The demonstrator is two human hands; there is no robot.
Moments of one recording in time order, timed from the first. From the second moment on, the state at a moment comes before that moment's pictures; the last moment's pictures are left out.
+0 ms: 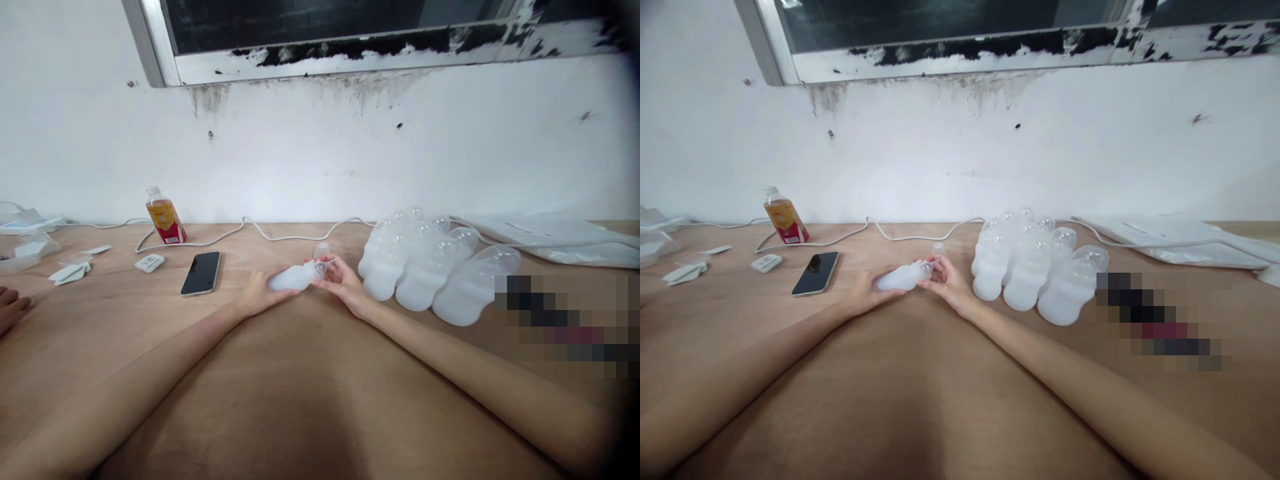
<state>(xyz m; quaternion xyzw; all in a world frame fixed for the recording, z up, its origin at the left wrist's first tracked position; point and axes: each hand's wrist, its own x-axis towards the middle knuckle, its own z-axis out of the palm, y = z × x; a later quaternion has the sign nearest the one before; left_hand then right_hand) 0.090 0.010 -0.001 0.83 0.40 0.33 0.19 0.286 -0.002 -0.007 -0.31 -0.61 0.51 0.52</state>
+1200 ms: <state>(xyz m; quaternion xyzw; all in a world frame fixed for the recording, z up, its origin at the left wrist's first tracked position) 0.085 0.016 -0.014 0.86 0.38 0.34 0.01 0.297 -0.002 -0.007 -0.32 -0.80 0.23 0.45</state>
